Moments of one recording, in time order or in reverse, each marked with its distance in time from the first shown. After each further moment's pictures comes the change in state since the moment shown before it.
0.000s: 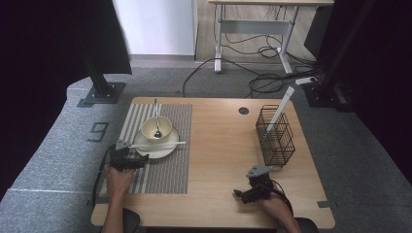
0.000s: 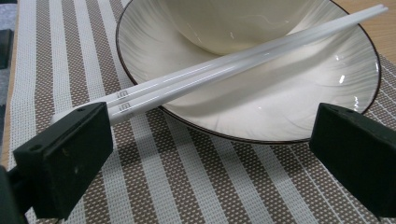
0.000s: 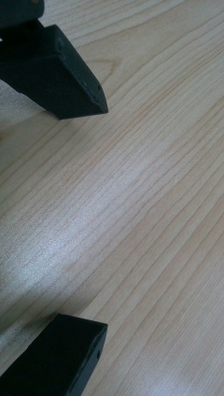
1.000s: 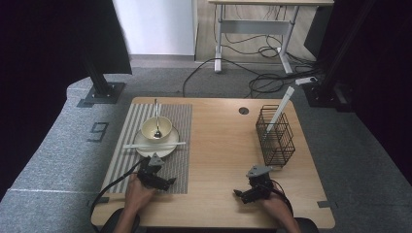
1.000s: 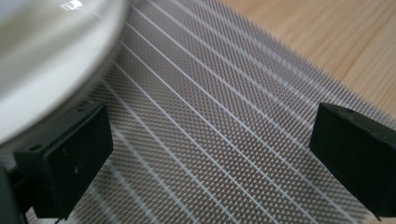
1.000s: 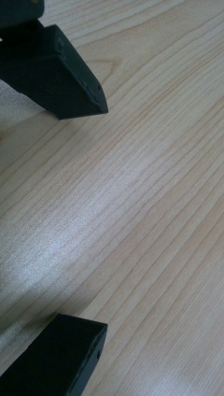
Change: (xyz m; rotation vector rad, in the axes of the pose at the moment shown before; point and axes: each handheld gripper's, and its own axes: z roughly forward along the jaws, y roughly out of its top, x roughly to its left) left arm -0.104 -0.012 0.018 0.180 -0.265 0.315; right arm 0.000 0.000 0.000 0.000 0.000 0.000
